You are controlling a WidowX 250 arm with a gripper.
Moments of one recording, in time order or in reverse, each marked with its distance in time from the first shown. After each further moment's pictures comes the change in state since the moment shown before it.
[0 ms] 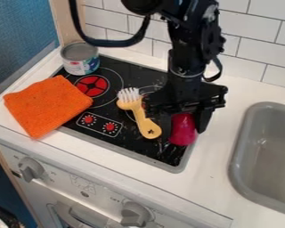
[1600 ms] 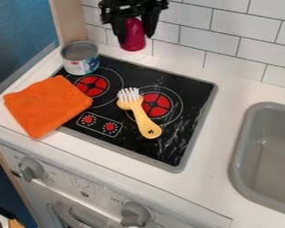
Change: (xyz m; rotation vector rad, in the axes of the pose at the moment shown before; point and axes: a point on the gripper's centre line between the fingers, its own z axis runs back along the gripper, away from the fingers) arm 0.135 0.043 0.064 0.075 -0.174 0.276
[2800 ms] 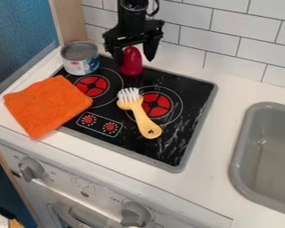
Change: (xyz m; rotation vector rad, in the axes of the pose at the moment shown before) arm 0.017 -0.003 -0.080 0.034 0.042 -0.030
